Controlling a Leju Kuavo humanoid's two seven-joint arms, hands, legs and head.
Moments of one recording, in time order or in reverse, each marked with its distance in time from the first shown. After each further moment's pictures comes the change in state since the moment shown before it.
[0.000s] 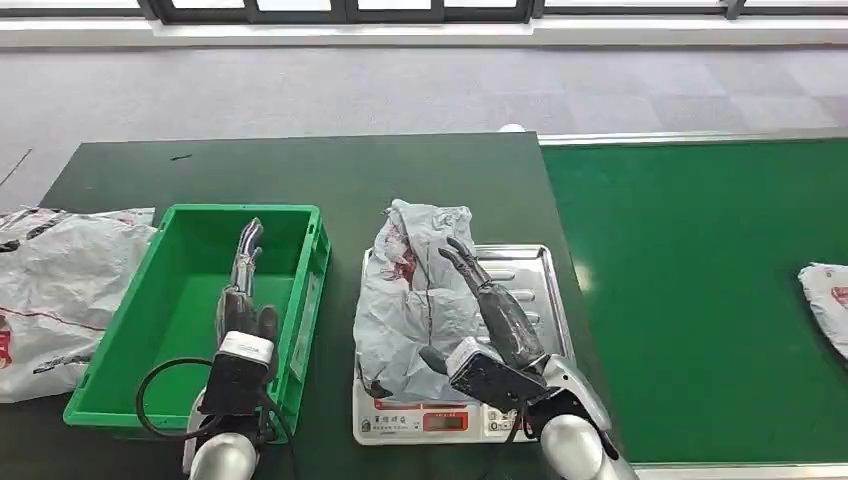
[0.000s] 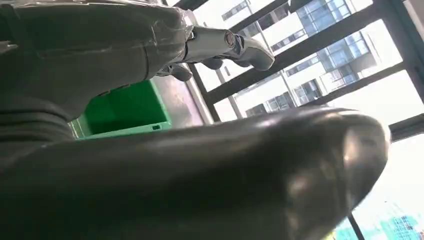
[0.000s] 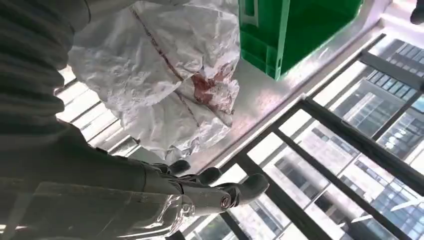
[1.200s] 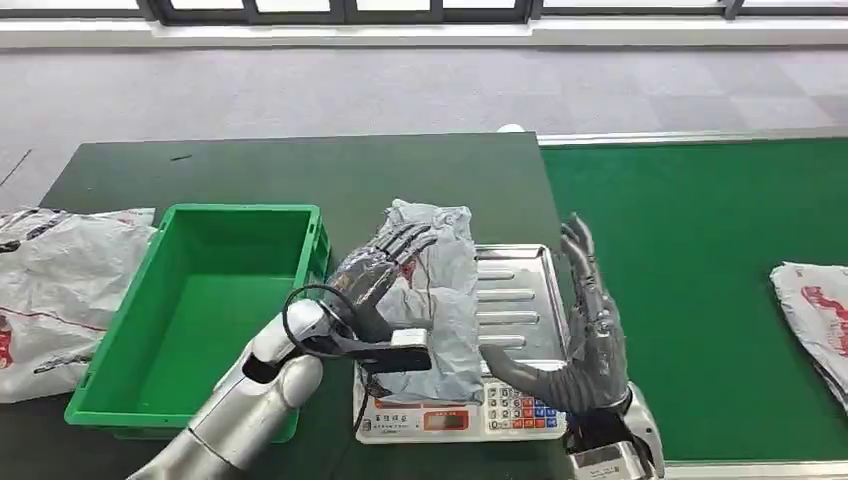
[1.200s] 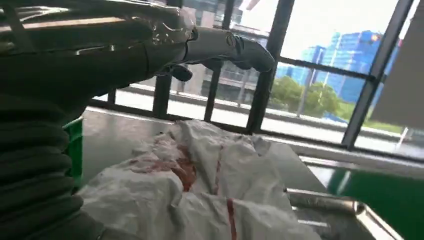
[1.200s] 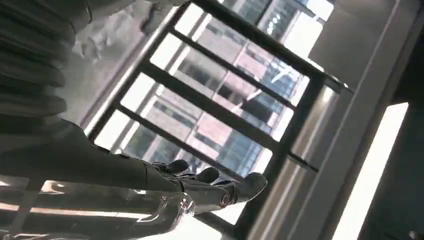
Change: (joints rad) left arm -0.510 0.085 -0.310 0.568 -0.453 -0.265 -0.009; right arm 0.145 -0.032 -0.101 -0.246 -0.096 -0.292 -0.412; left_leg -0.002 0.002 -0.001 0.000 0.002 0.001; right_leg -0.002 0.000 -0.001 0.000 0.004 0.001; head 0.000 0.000
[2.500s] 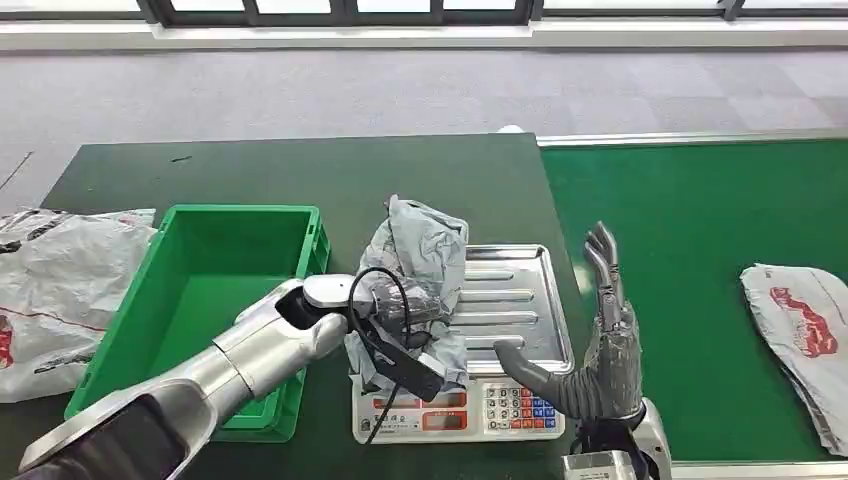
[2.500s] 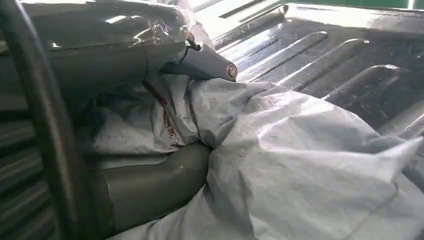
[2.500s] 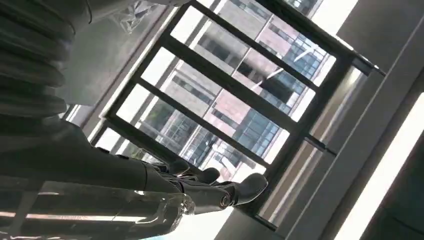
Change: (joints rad) left arm -0.346 0.017 -0.392 0.339 0.083 -0.450 -0.134; right arm 0.034 -0.024 0.002 -0.007 0.062 -0.104 0.058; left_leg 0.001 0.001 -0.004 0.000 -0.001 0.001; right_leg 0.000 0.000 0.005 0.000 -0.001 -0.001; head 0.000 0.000
